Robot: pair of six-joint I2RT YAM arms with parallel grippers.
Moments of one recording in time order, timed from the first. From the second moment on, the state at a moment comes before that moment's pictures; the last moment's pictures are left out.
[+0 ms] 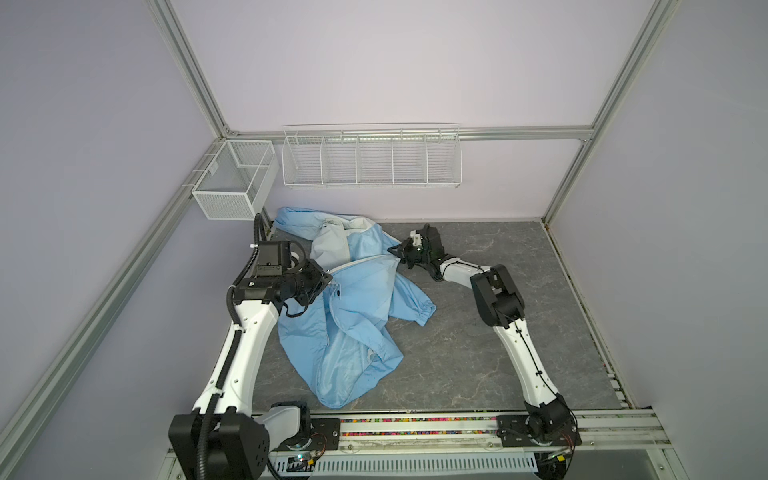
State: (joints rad) left arm -0.05 1.24 1.18 -0.79 0.44 -0.89; right arm 0.44 2.52 1.83 0.32 -0.56 1.34
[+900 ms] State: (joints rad) left arm -0.54 2.11 2.19 -0.92 0.39 -0.64; right arm -0.19 1.43 0.98 -0.28 -0.41 0.84
